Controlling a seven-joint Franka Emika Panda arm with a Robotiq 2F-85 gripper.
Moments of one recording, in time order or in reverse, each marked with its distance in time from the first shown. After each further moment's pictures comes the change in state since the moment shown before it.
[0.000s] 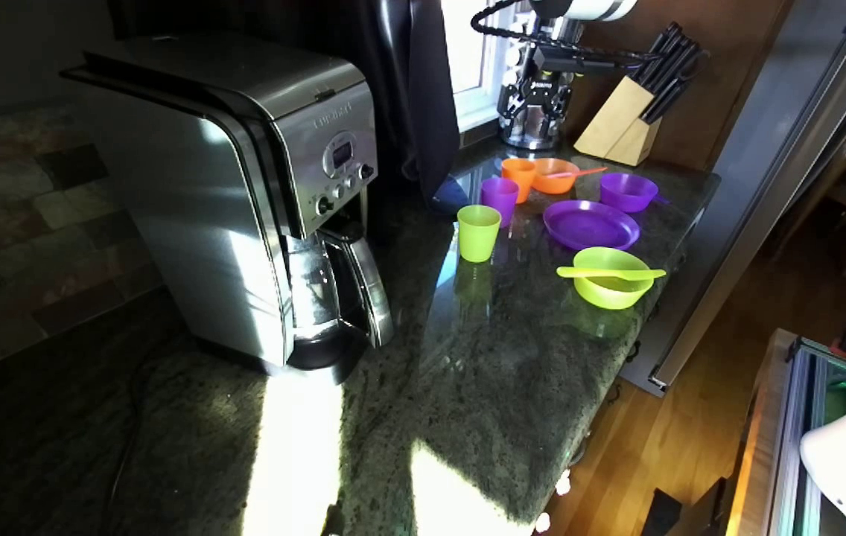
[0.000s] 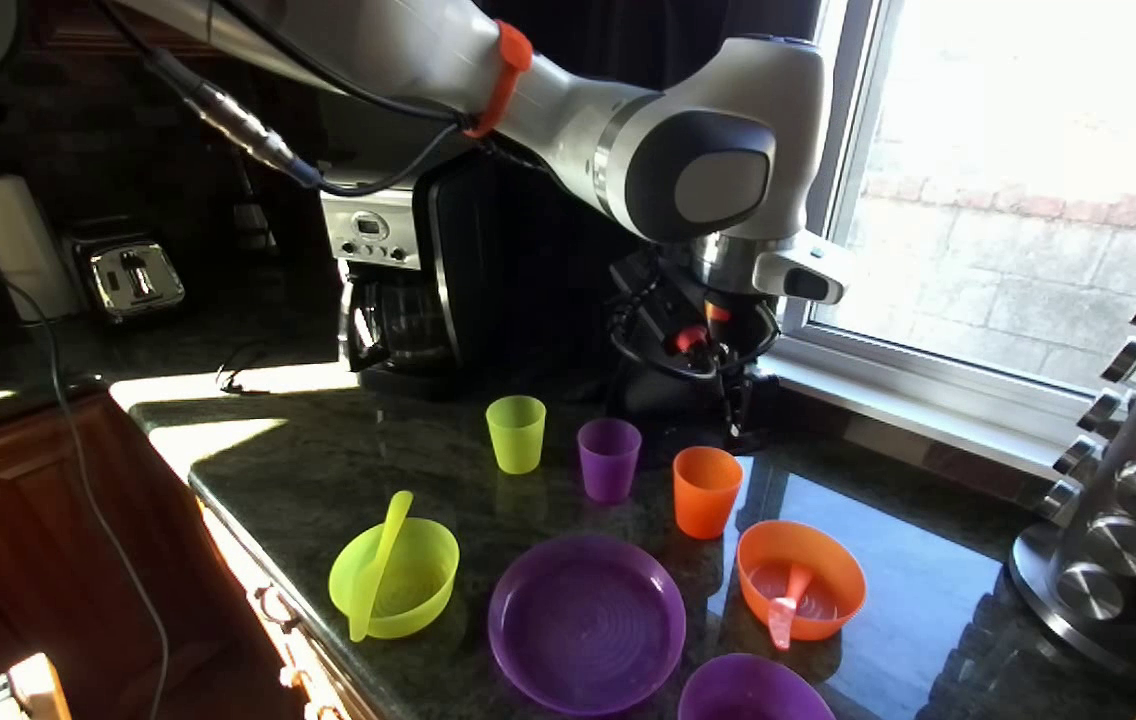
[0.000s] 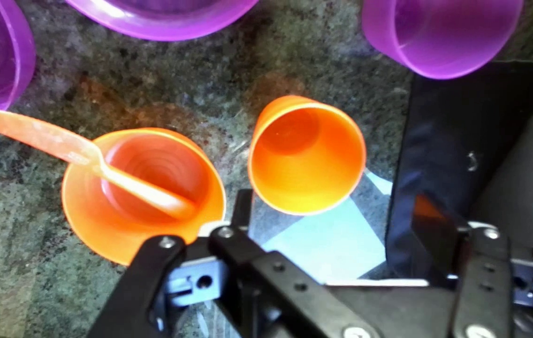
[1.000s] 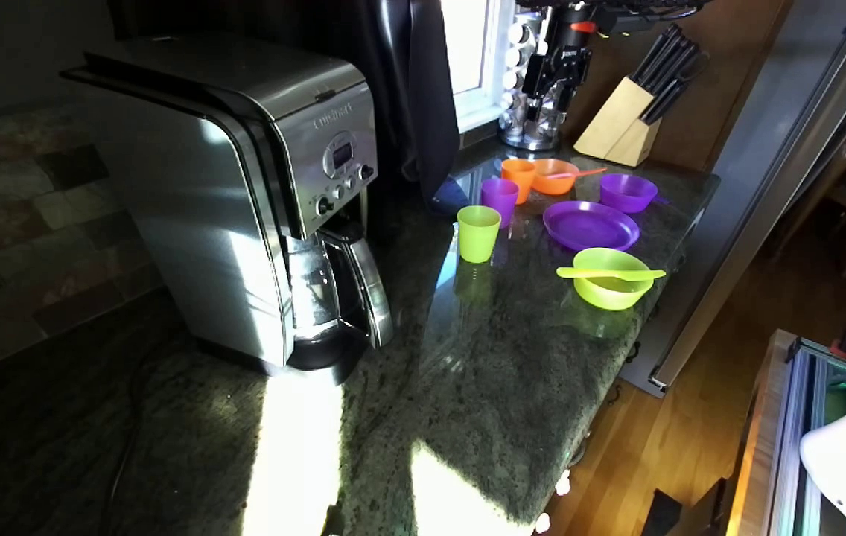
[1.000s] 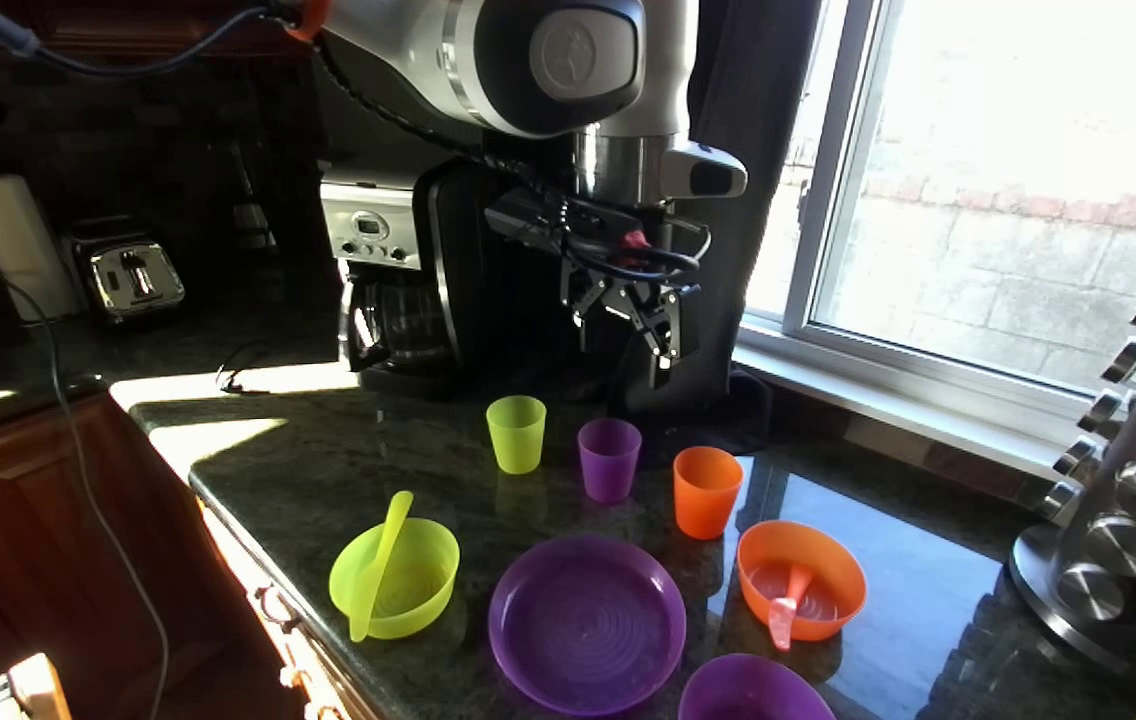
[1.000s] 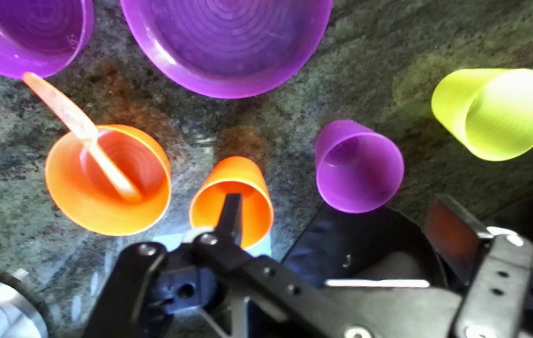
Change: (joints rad) arm 0.049 -0.322 0.057 -0.264 -0.120 -0.064 -0.358
